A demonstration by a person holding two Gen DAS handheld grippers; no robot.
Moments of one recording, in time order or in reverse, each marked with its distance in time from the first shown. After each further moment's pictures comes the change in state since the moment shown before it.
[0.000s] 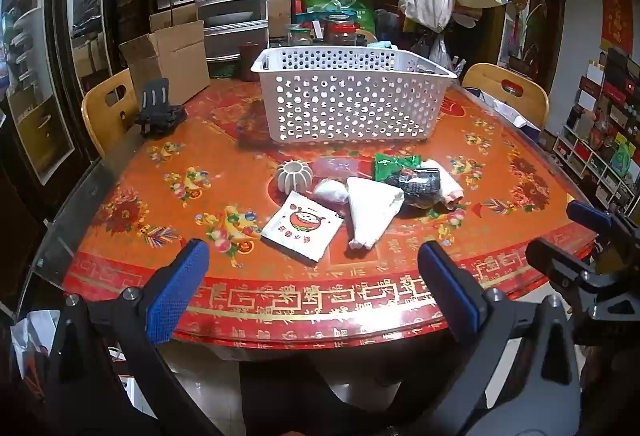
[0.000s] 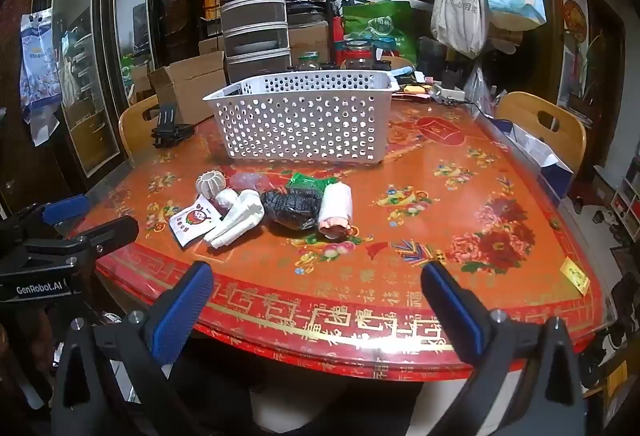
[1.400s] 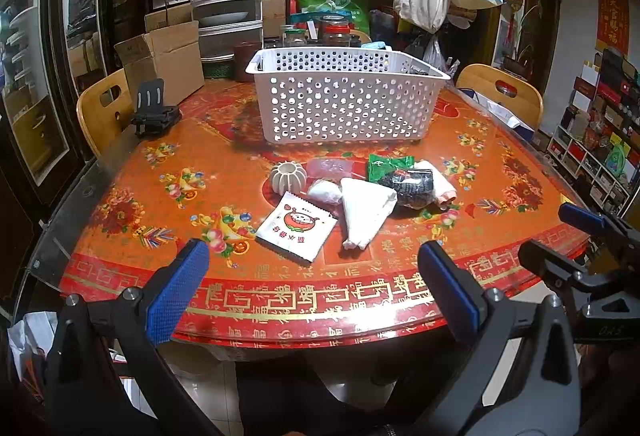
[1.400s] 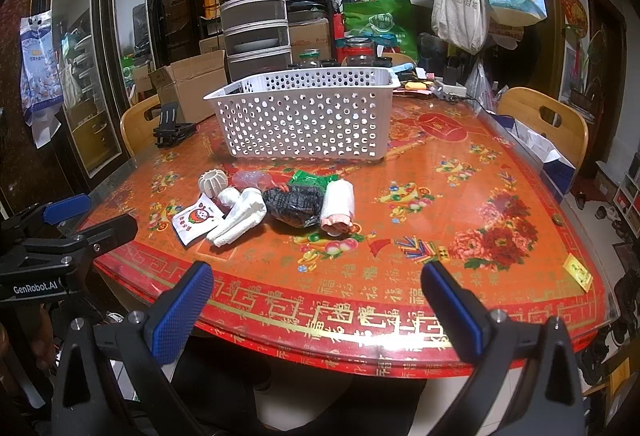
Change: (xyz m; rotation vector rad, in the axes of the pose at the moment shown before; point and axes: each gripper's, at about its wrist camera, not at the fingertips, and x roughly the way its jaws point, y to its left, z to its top) left arm -0.002 -0.002 0.001 0.004 -0.008 -0.019; right arm 0.002 0.001 -0.001 0.009 0.012 0.012
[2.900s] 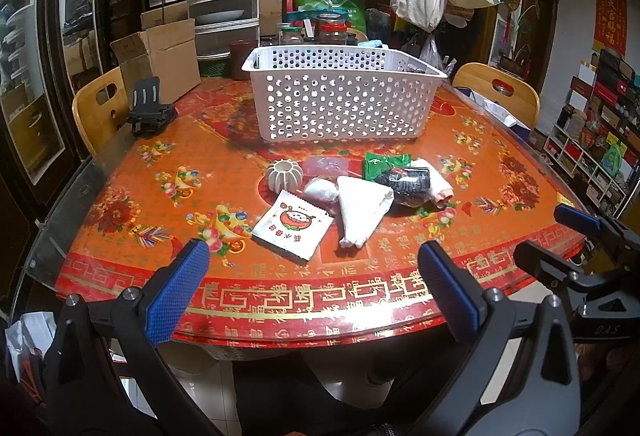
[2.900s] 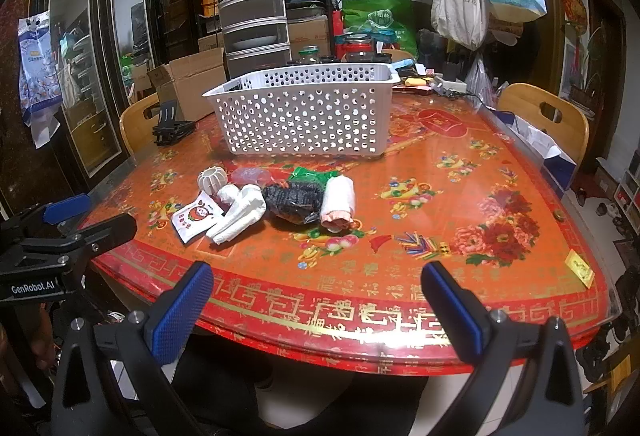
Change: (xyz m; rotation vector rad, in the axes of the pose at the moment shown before) left arm 0.003 -0.005 -0.002 0.002 0.006 -0.012; right arm 0.001 -0.001 -0.002 0.008 0.009 0.004
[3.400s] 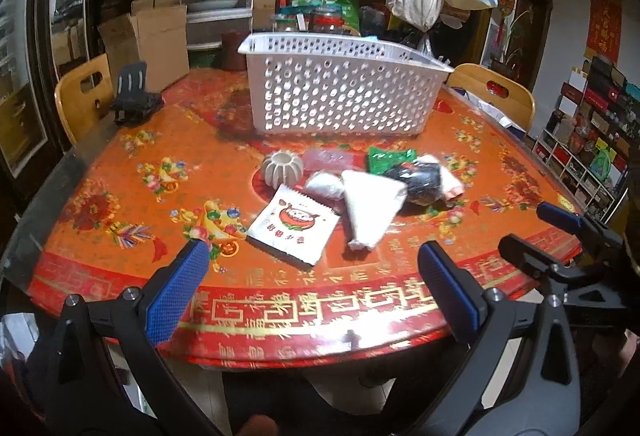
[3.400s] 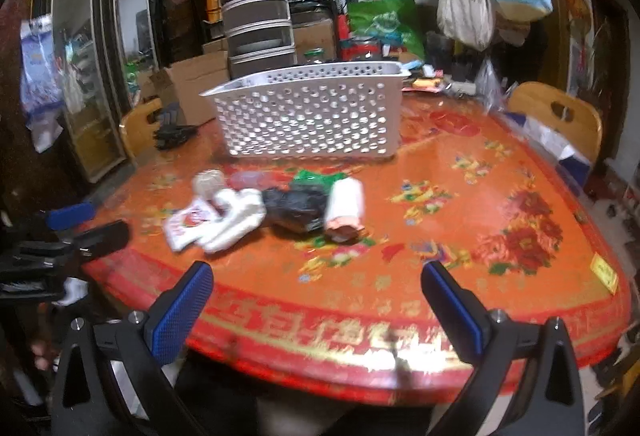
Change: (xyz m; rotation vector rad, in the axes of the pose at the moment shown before) left arm 0.041 0.027 -0.007 -0.027 0.020 -0.067; right arm 0.036 -0.003 -0.005 -0.005 -0.034 0.010
